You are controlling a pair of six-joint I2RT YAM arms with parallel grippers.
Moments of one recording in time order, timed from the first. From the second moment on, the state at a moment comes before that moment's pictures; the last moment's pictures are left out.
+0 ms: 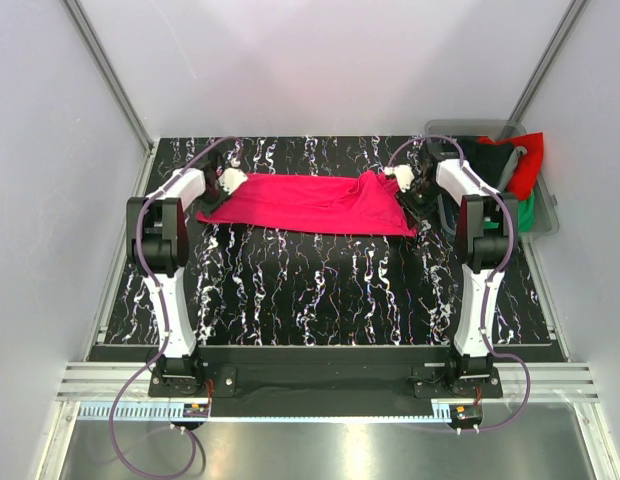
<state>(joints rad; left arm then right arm) -0.02 2.16 1.64 -0.66 -0.08 0.80 0.06 2.22 1.77 -0.94 -0.26 -0.66</state>
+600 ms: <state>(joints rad) -0.01 2.07 1.66 -0.66 -0.05 0.70 0.11 2.22 2.13 -0.96 -0.41 -0.66</state>
